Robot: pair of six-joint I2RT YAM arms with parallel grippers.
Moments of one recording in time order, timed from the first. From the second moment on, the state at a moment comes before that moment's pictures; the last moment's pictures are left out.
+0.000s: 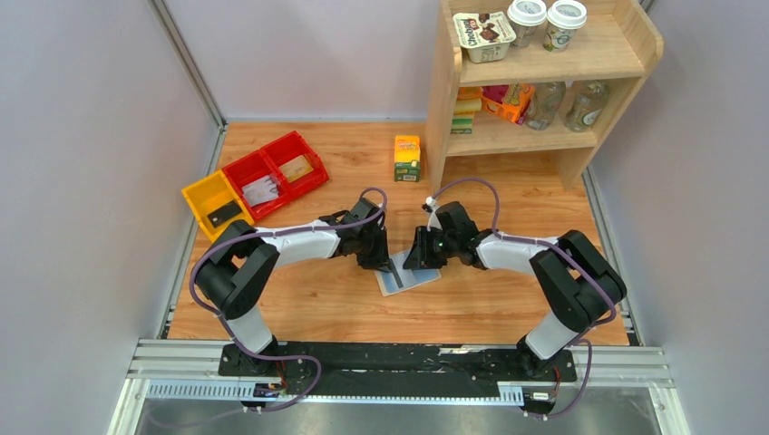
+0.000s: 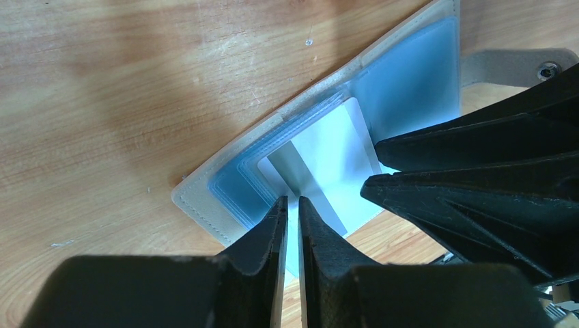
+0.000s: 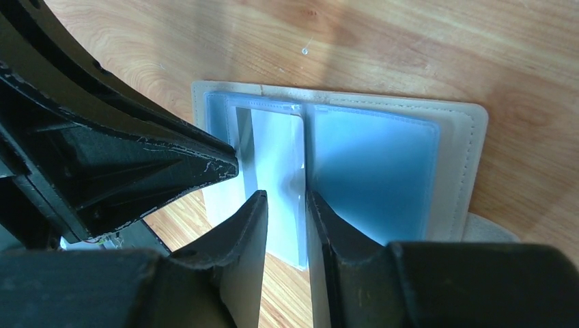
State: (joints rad) left arm -0.74 1.70 0.92 -0.25 0.21 -0.74; right arm 0.60 1.62 0.72 0.06 -0.43 0.61
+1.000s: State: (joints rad) left arm -0.74 1.70 0.92 -0.25 0.21 -0.73; right arm 0.52 1.69 0.64 0.28 -0.62 0.67
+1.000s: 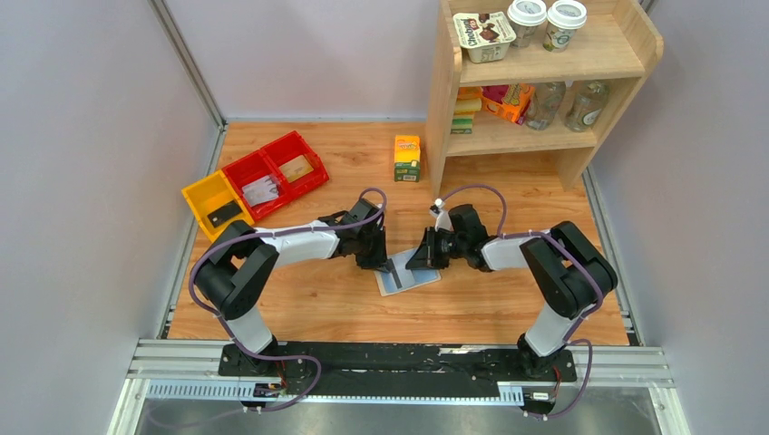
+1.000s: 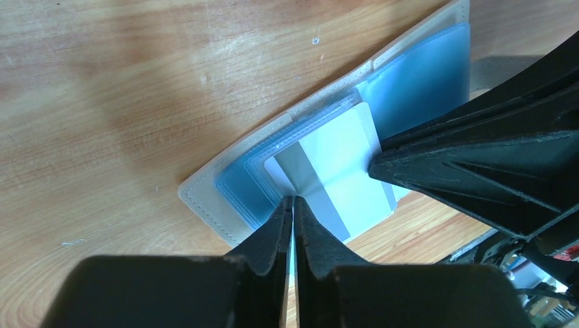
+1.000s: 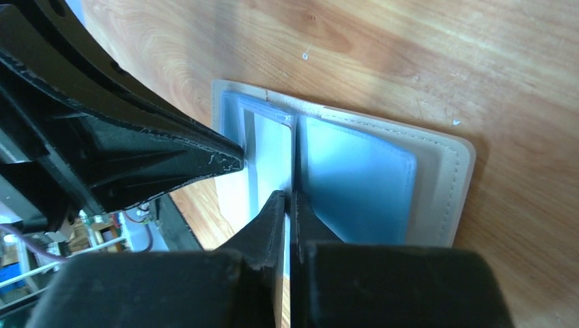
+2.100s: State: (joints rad) left arm -0.75 1.72 0.90 -0.17 0.23 -0.73; right arm 0.33 1.73 0.57 0.40 -0.83 0.71
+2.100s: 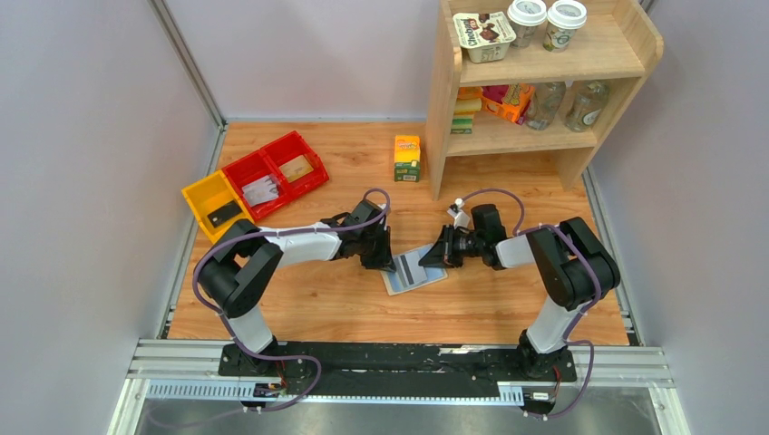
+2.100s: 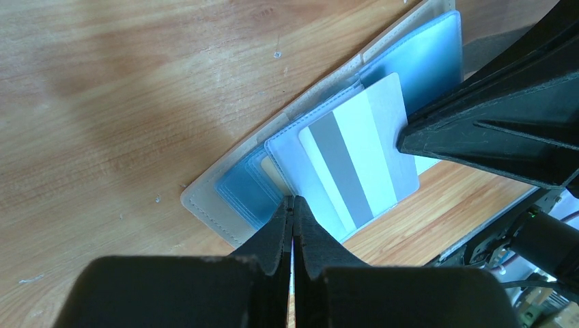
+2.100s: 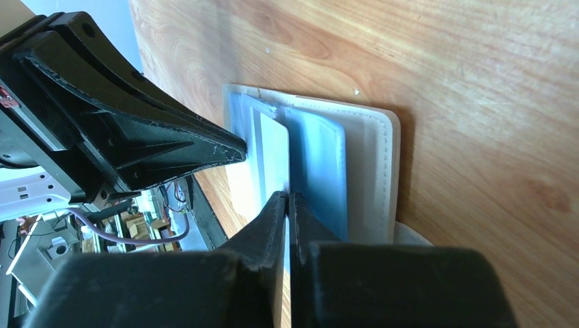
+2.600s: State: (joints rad) left arm -0.75 1.72 0.90 -0.17 0.23 -0.73; right arm 0.34 1.77 0.60 0.38 -0.85 0.69
